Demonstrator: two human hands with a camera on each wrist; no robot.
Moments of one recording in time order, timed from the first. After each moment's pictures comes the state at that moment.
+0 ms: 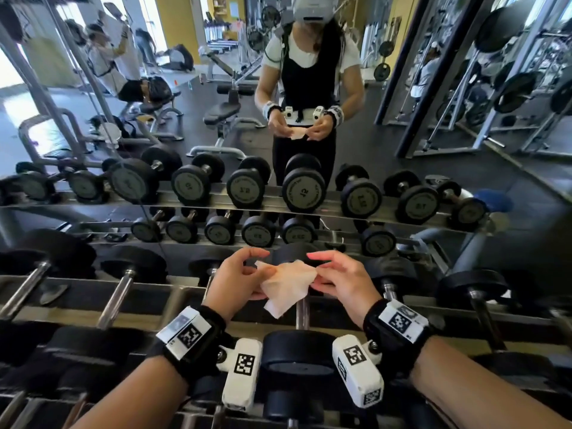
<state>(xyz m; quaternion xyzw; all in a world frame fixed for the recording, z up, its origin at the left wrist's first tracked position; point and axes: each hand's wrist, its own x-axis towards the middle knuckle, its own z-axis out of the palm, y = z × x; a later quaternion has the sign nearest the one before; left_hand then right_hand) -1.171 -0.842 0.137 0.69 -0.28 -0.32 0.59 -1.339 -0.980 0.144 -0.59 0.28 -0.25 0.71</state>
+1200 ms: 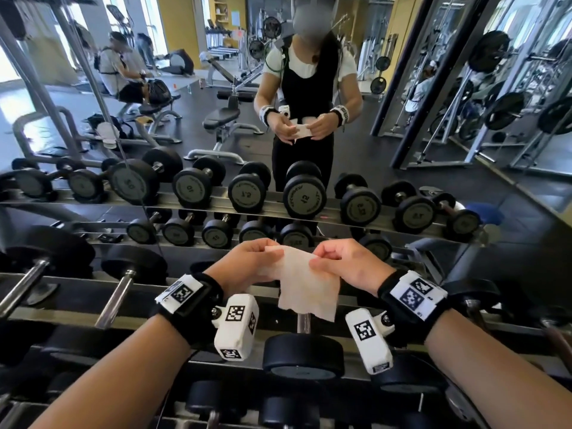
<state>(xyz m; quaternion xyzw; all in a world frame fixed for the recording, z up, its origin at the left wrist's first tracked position) -1.152 -0.854 0.175 0.56 -0.30 -0.48 0.60 -1.326 -1.001 0.195 -0.85 0.20 -0.08 0.48</state>
